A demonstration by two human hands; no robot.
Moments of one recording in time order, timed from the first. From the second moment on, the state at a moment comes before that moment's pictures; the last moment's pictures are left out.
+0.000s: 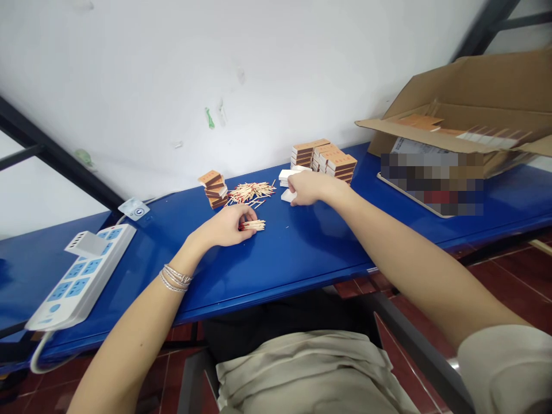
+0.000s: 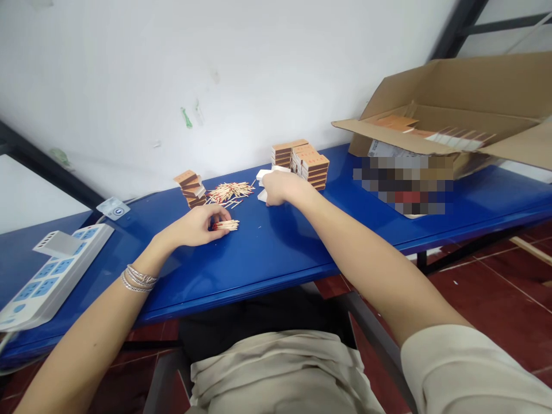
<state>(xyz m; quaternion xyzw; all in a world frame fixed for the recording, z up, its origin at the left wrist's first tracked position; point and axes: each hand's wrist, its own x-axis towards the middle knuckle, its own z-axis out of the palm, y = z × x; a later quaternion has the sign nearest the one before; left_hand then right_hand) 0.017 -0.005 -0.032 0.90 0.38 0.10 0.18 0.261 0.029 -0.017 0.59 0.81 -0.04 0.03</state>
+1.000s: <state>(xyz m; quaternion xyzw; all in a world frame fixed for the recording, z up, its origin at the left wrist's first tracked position) 0.015 0.008 -0.042 0.91 0.38 0.14 0.12 0.223 0.030 -0.053 0.37 0.88 -0.24 -0.19</state>
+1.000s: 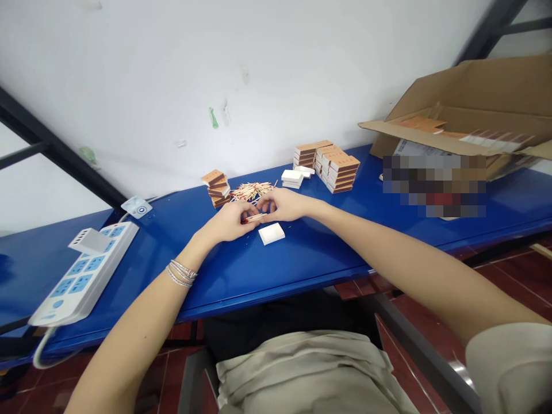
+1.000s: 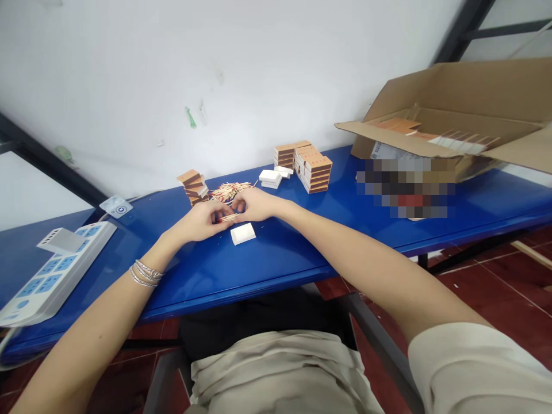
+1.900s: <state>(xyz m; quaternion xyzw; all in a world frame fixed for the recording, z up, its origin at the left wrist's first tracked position) 0.027 0.004 -0.053 0.93 0.36 0.08 -0.03 0.211 0.023 -0.055 0.41 0.90 -0.11 -0.10</state>
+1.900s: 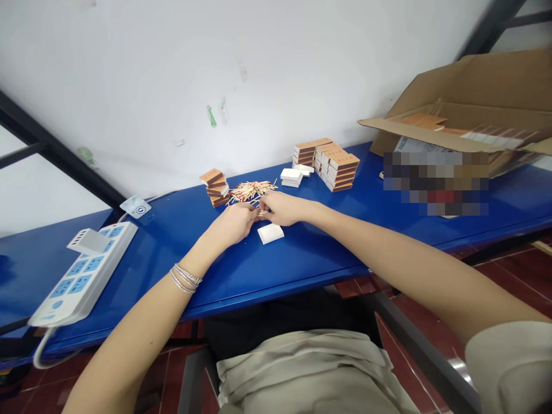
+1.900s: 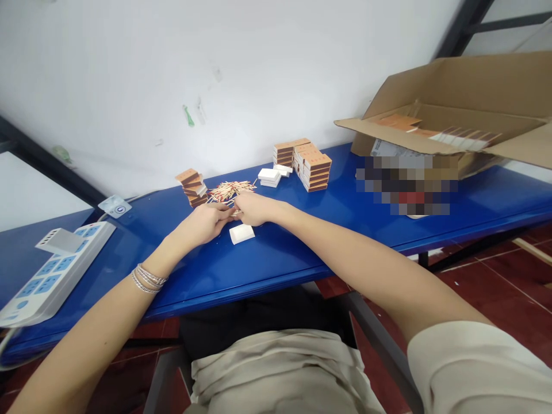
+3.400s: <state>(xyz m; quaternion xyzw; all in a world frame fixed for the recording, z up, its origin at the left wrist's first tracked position) 0.023 0.010 -0.059 0.95 0.30 0.10 -0.04 0.210 0.018 -0.051 0.41 0.91 -0.09 -0.05</state>
